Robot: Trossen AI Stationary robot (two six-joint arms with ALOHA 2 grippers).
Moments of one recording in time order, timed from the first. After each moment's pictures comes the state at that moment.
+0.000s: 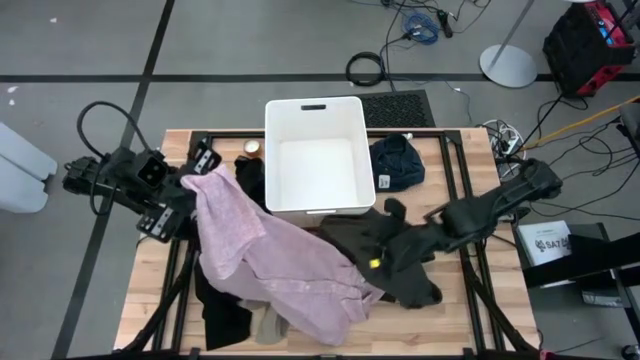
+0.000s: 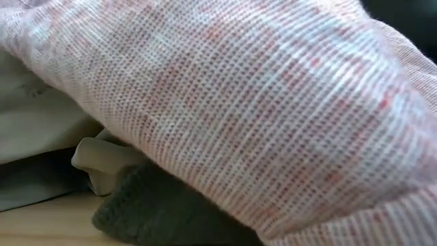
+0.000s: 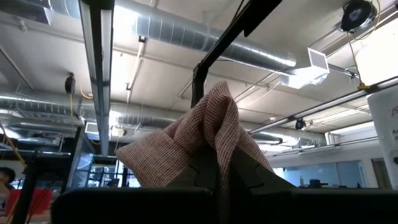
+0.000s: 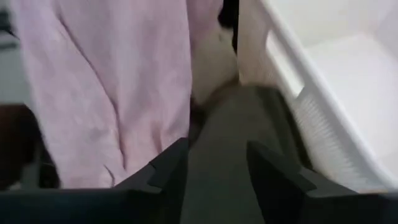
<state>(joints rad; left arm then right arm) -0.30 0.86 1.00 0.61 0.11 -0.07 0.47 1.45 1.43 -0.87 0.44 0.59</state>
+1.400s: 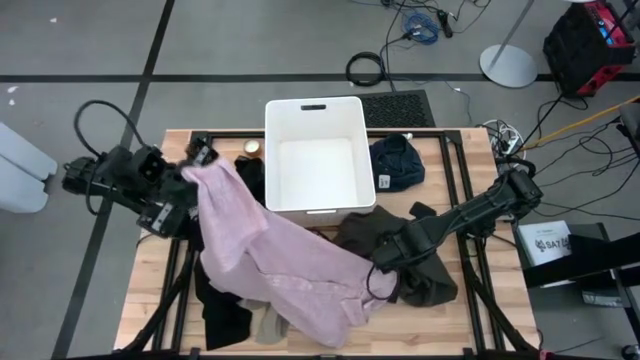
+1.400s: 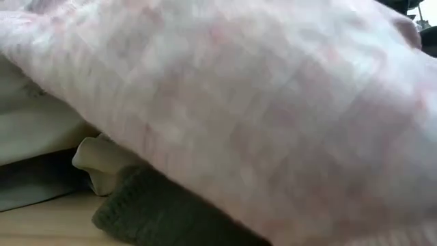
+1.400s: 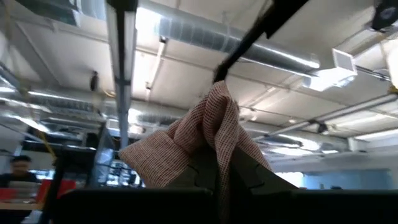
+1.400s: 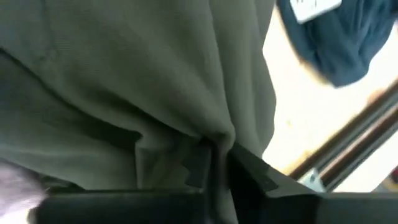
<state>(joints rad) -0.29 0.82 1.00 0.58 0.01 -0.05 0.42 1.63 1.39 -1.50 0.31 0.98</state>
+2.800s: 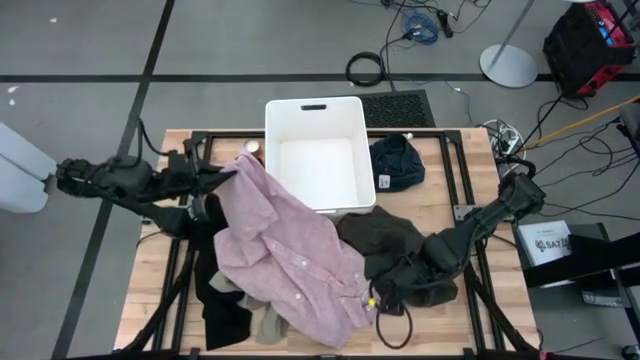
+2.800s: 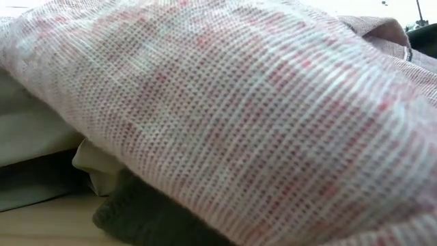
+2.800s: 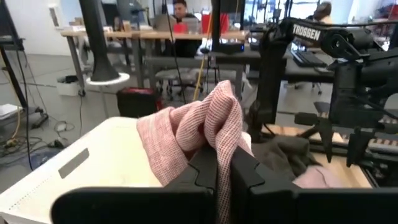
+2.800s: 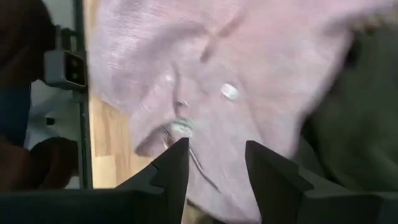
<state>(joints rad) -0.29 0.64 1.00 -0.44 -0.56 -0.05 0.59 1.64 1.51 -1.02 0.21 0.64</state>
